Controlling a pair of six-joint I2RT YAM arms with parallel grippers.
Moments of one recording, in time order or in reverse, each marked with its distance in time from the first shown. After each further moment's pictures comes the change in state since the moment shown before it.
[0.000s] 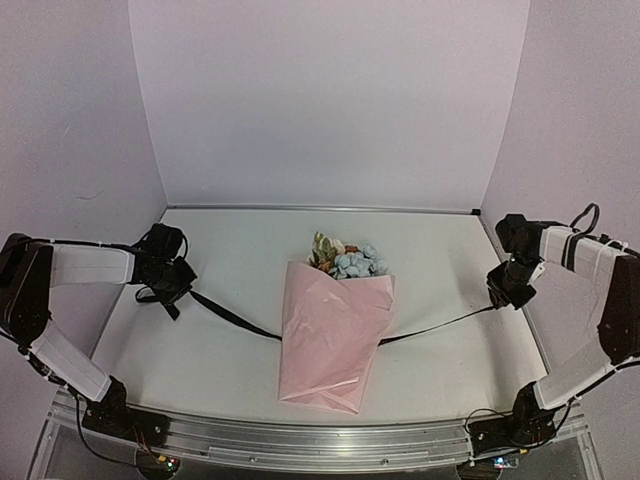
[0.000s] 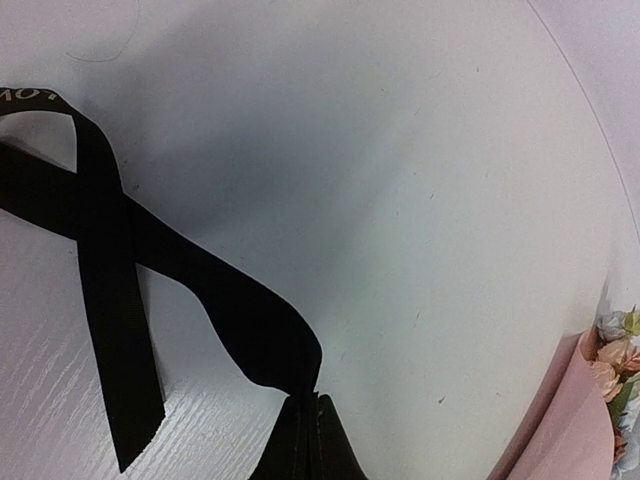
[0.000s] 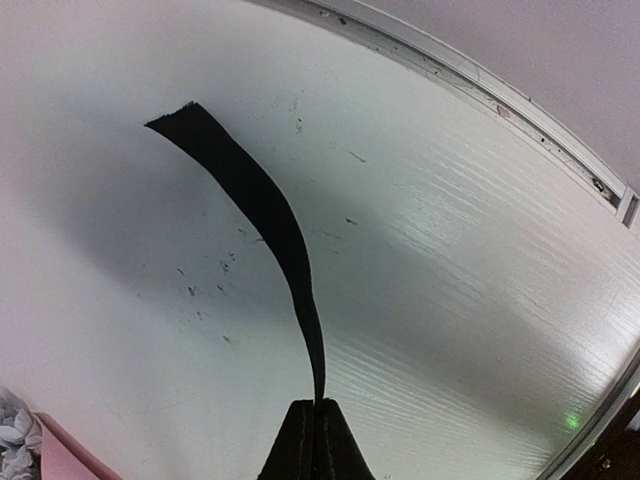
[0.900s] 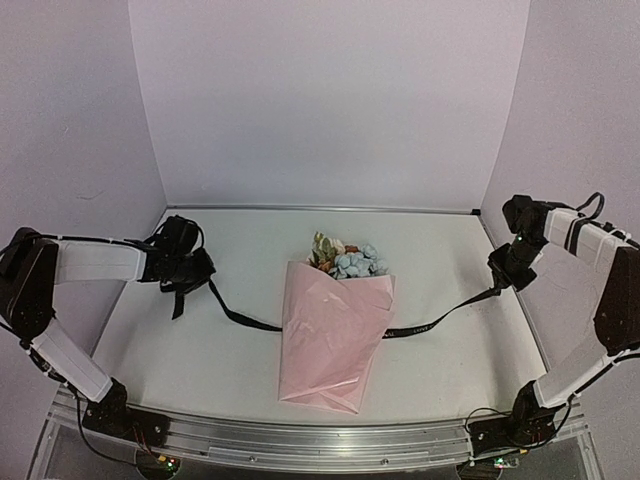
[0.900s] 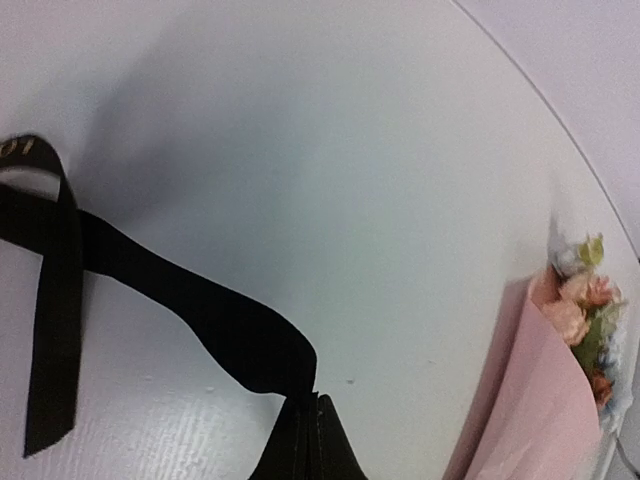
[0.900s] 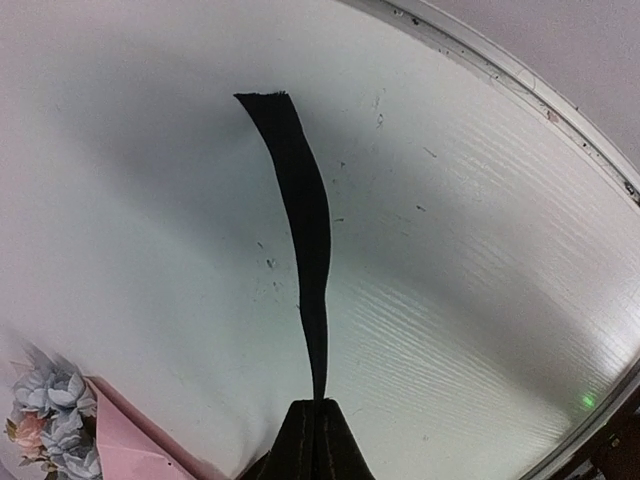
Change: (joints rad) left arm -0.093 0.039 0.050 0.100 0.026 0.103; right arm -0.045 0.058 0.180 -0.079 -0.121 -0.061
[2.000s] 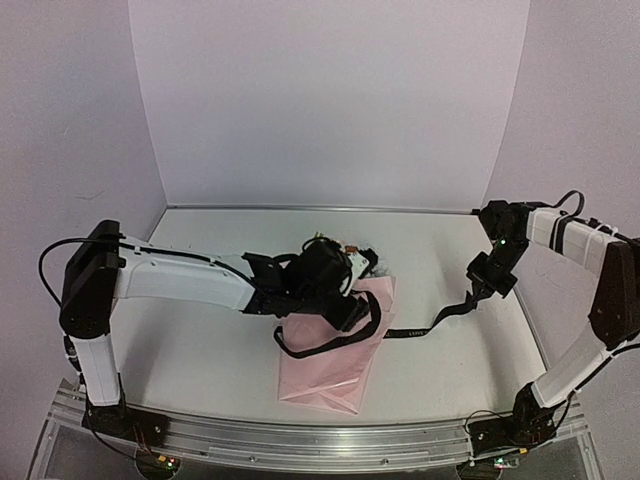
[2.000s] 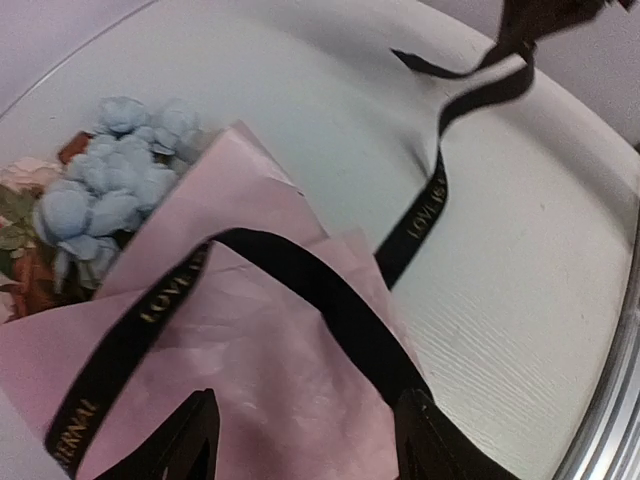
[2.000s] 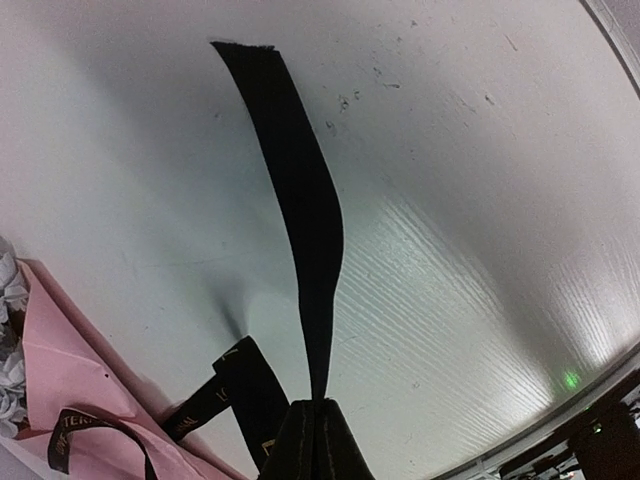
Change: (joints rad) left arm -0.762 0.395 0.564 -0.021 -0.025 0.723; right arm 0.142 0.049 0.001 -0.063 -0.118 -0.105
